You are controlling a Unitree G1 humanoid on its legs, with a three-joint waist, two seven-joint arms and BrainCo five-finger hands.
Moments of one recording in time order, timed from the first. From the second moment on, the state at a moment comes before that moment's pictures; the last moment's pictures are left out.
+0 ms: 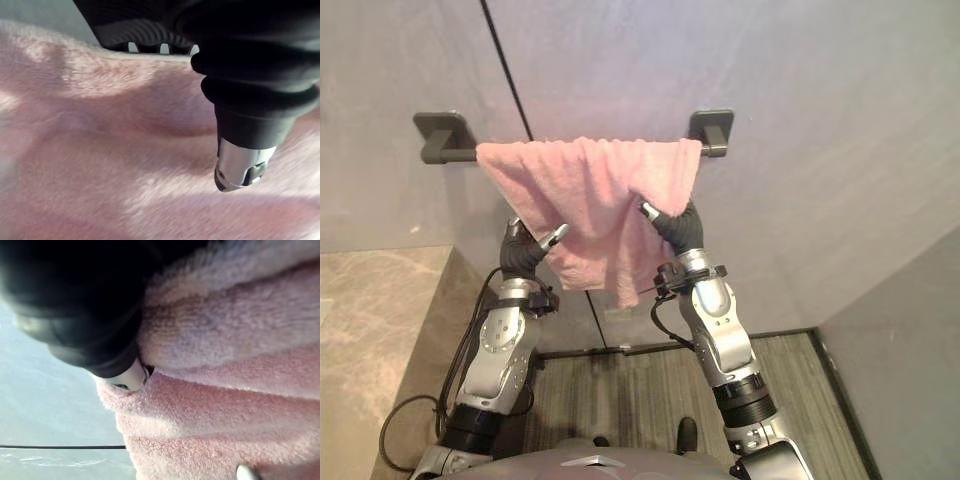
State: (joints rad) left arm -0.12 0.21 -0.18 0.03 -0.23 -0.19 0.22; right arm -0.24 -0.06 0.29 -0.09 0.30 -0.13 0.00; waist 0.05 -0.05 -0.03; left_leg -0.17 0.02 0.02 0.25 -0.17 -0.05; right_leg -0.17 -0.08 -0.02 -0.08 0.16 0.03
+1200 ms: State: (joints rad) left arm 0.08 0.07 -0.04 -0.20 -0.17 -0.17 0.05; right arm -0.21 -0.02 0.23 0.00 0.19 -0.12 0.04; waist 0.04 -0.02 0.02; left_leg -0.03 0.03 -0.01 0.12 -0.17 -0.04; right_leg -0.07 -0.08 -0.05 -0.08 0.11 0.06
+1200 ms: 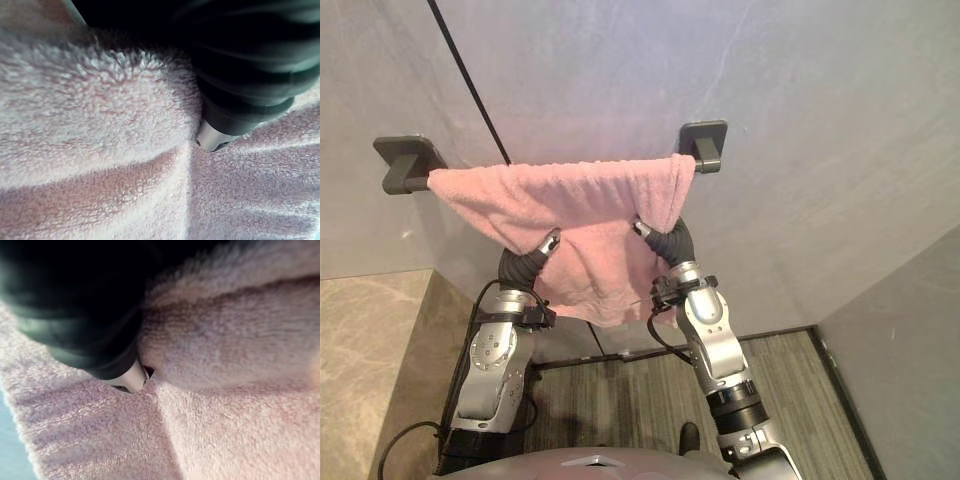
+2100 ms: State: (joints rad) left arm 0.16 0.00 0.13 -0.19 -0.19 -0.17 0.08; right arm -0.20 0.04 0.04 0.00 0.17 -0.12 -0.01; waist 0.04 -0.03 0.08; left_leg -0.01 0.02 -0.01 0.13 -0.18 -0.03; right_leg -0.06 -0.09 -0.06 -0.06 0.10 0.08
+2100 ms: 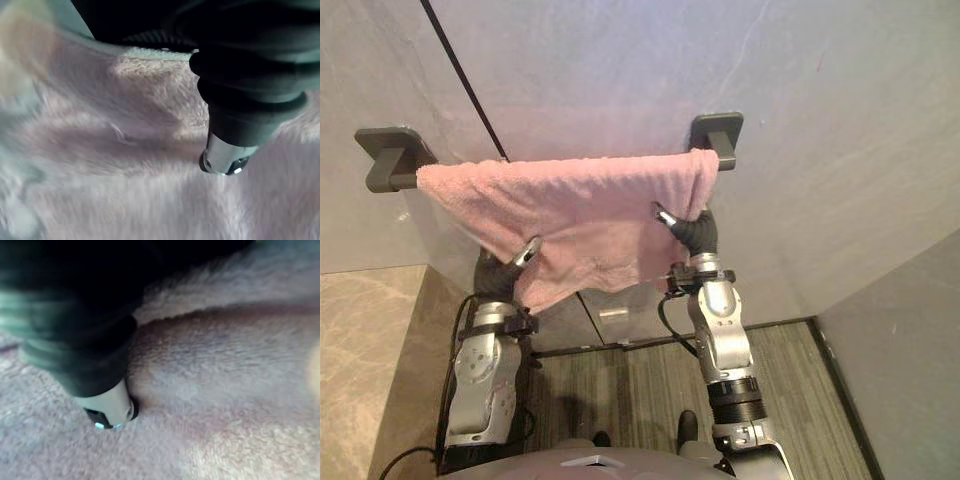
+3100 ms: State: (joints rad) left arm 0.53 0.08 0.18 -0.35 -0.44 -0.18 -0.15; right arm 0.33 -0.07 -0.04 -0.25 0.18 -0.11 0.16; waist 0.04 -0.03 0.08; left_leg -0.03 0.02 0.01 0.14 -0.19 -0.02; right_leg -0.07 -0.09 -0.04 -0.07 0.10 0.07
